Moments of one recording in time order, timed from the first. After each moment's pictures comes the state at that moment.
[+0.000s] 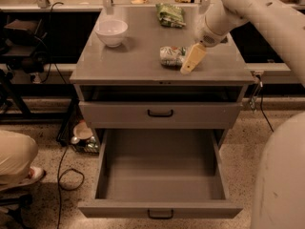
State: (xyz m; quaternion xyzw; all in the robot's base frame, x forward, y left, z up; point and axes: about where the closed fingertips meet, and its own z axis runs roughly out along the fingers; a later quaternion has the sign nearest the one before) arm 0.747 -0.135 0.870 -0.58 0.75 -0.02 0.31
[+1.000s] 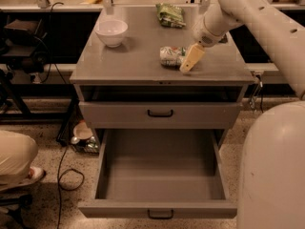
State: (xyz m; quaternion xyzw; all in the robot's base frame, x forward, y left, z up) arm 0.776 -0.140 0.855 -0.58 0.75 -0.02 0.32
